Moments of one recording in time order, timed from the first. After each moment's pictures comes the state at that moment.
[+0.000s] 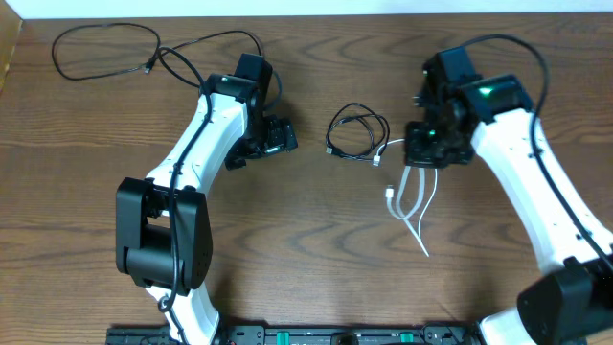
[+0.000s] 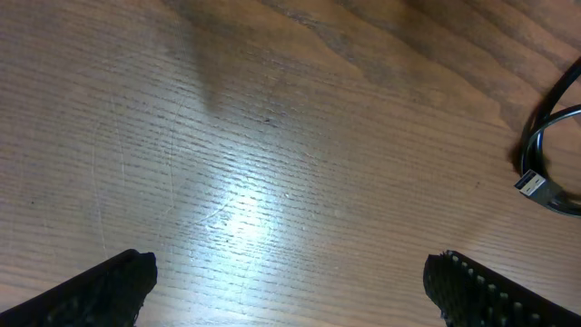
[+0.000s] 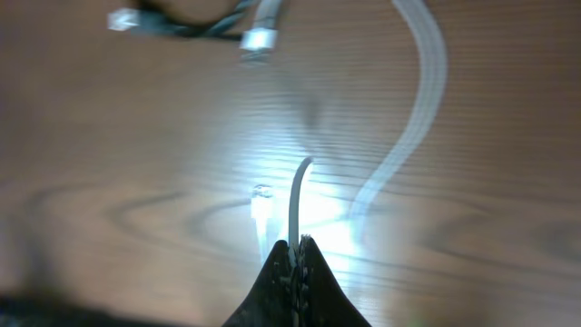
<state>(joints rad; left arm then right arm) -0.24 1.92 1.50 -1.07 0.10 -0.54 0.31 1.69 1.54 -1.27 -0.18 0.34</state>
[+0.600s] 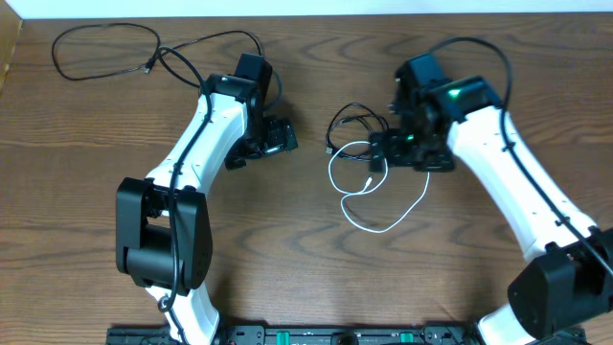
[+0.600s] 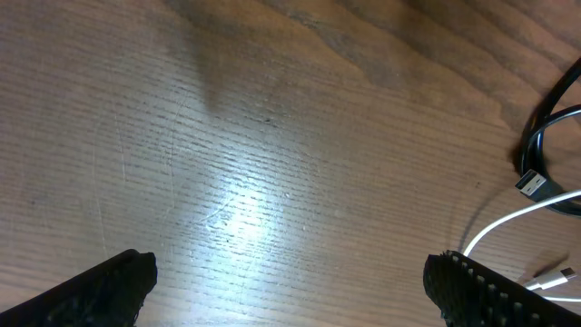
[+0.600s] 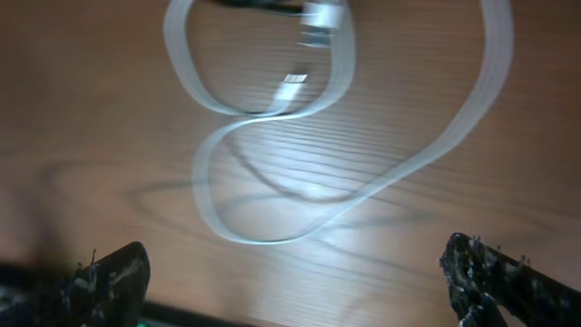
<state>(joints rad) -0.24 1.92 1.50 -1.07 0.10 -0.54 0.37 1.73 1.54 -1.27 -0.17 0.34</state>
